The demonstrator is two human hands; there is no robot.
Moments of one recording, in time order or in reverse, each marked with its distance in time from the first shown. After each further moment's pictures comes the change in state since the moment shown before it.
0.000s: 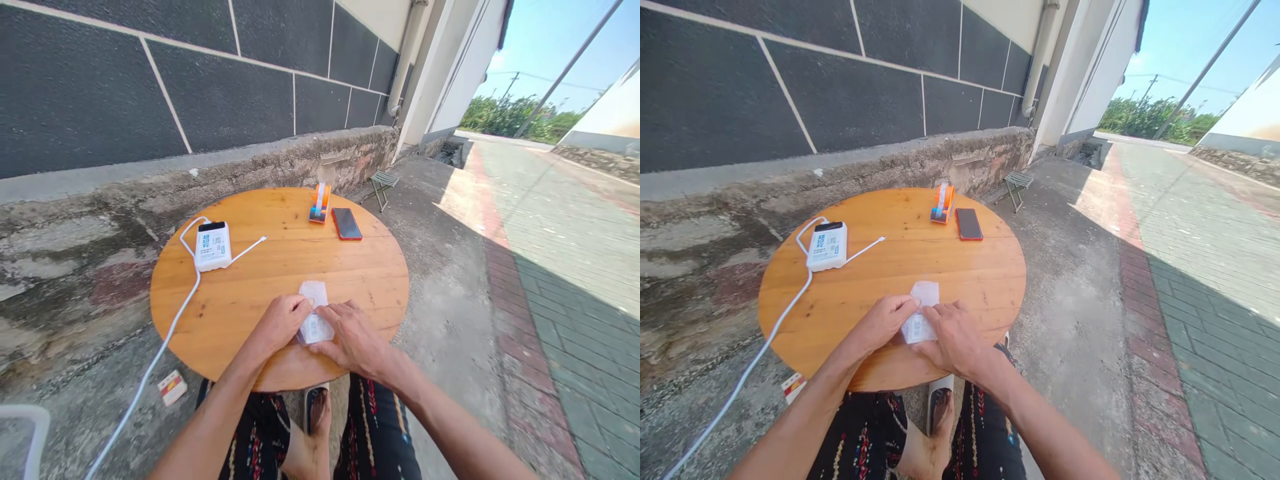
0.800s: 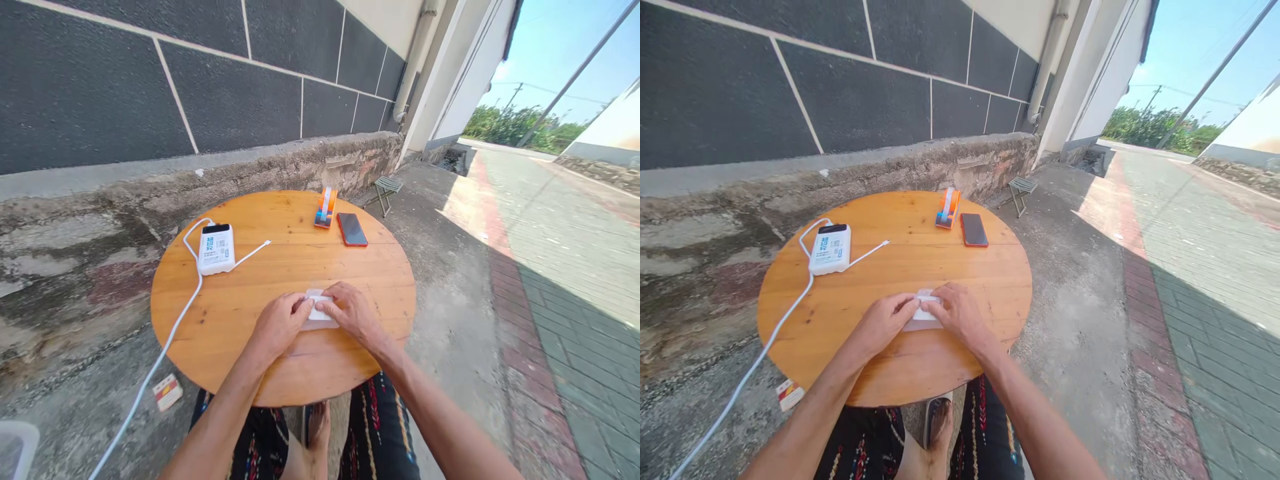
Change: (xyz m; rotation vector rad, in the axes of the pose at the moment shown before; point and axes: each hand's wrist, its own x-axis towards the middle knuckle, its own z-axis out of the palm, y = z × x) left_hand 0.006 -0.003 -0.010 0.166 0.141 -0.010; right_hand 0.048 0.042 0.011 0.369 0.285 0.124
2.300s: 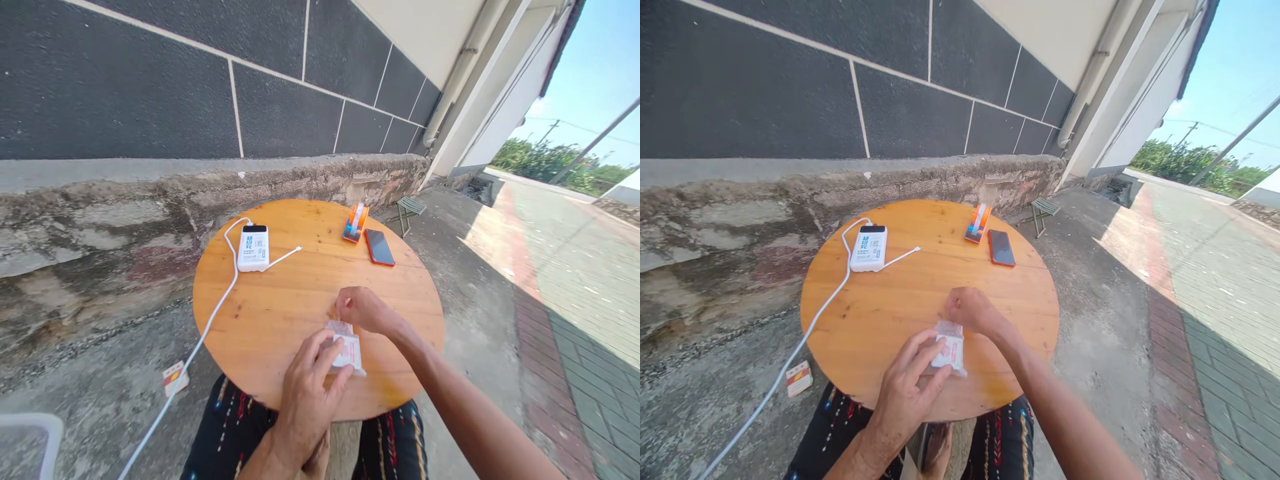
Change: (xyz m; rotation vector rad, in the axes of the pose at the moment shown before) left_hand -0.068 -0.011 0.046 0.011 0.581 0.337; right_hand 0.059 -0.011 0.009 -0.216 -0.417 0.093
